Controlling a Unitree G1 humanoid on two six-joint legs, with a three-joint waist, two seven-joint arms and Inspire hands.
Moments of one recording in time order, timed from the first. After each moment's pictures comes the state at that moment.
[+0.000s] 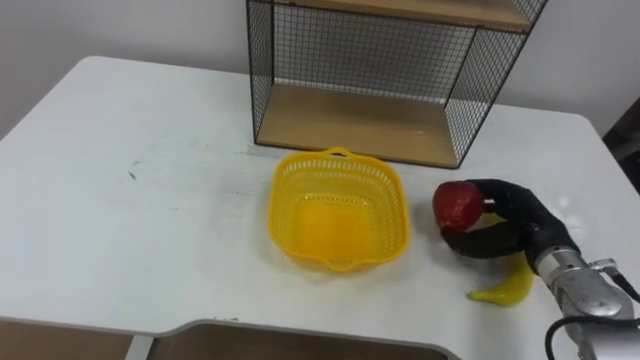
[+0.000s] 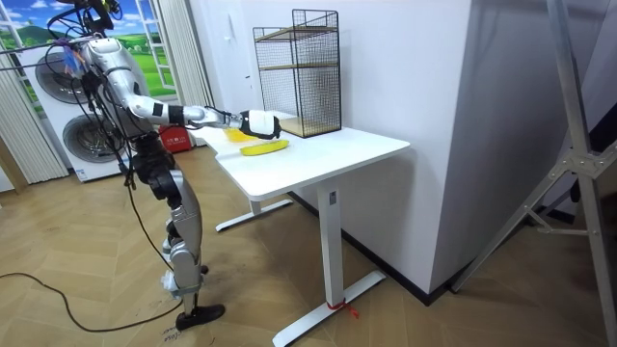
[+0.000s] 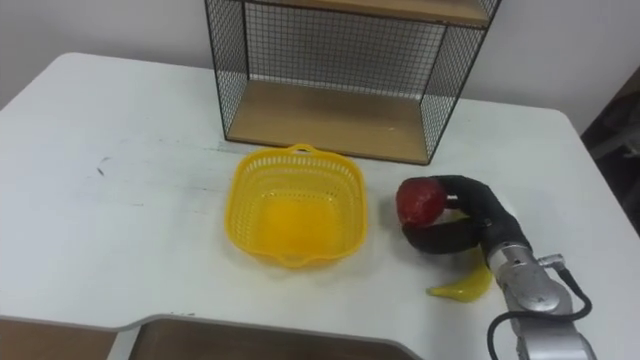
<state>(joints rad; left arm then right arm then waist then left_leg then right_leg) 0.29 0.26 0.08 1.04 0.34 0.10 -0.18 -0.05 -0.43 -0.07 0.41 0.00 0.00 0.12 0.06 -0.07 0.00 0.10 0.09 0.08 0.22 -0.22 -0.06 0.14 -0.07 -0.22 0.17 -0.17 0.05</state>
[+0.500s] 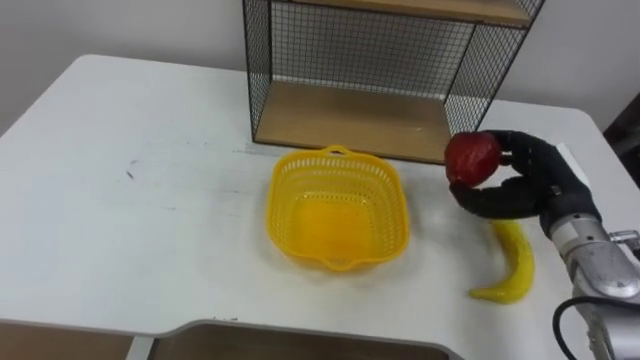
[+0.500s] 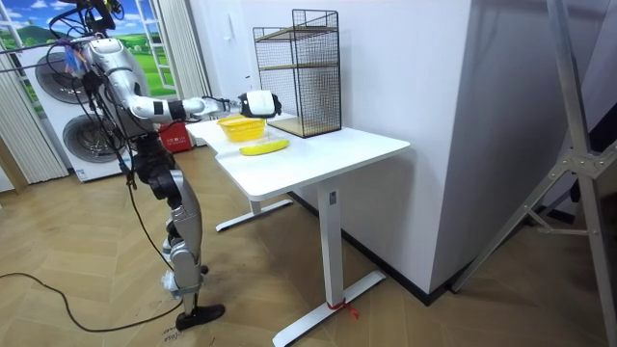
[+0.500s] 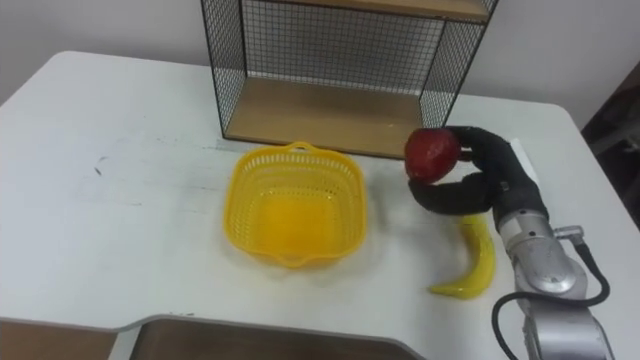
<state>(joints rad) 0.30 0.26 0.08 1.03 0.35 0.08 -0.18 -0.05 -0.43 -0.11 0.14 0.04 -0.01 0.06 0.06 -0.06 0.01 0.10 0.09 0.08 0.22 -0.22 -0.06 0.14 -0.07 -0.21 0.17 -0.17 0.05</state>
